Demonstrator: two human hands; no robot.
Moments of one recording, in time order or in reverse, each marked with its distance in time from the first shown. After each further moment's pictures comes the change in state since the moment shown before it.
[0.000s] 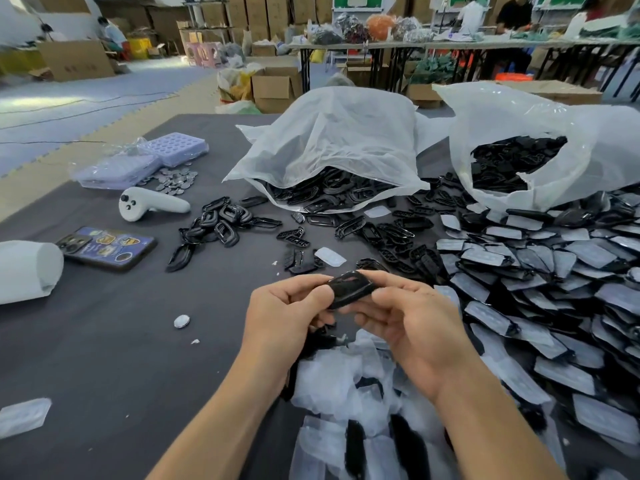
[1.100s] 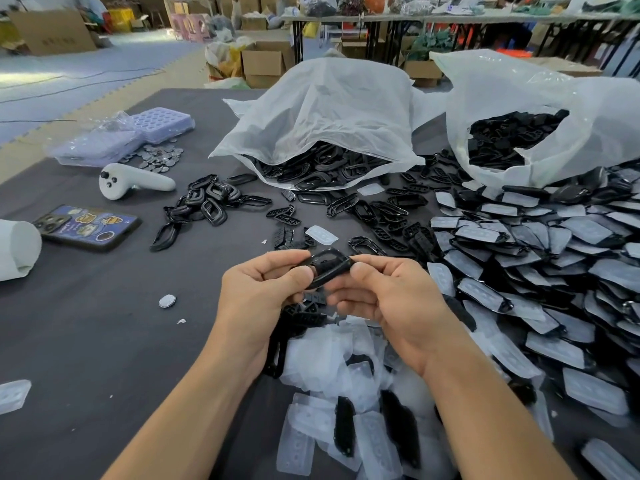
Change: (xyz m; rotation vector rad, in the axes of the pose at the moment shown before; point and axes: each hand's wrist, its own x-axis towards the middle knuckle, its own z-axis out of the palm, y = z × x) left_hand 0.001 -0.006 -0.011 -0.170 0.038 -0.005; right_hand 0.006 0.007 -0.001 -0.143 -0.009 -0.001
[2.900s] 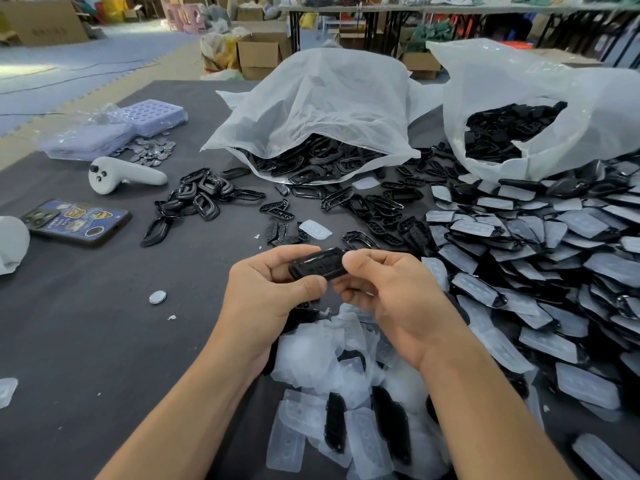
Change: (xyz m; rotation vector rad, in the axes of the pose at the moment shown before) left_hand -0.006 -0.001 0.011 0.061 -0.131 0.049; right_hand -0.002 -0.008 0.000 0.026 0.086 0.029
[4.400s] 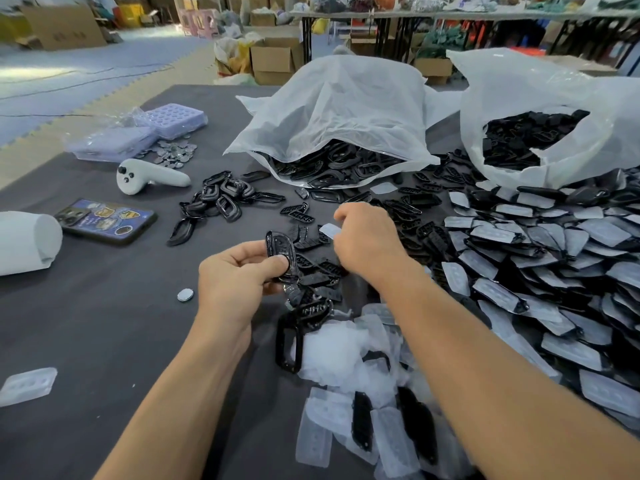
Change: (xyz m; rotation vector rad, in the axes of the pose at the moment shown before) left_hand 0.022 0.007 -0.042 0.006 0.389 -0.066; right_hand 0.093 -0.010 0.040 -1.354 0.171 -0.305
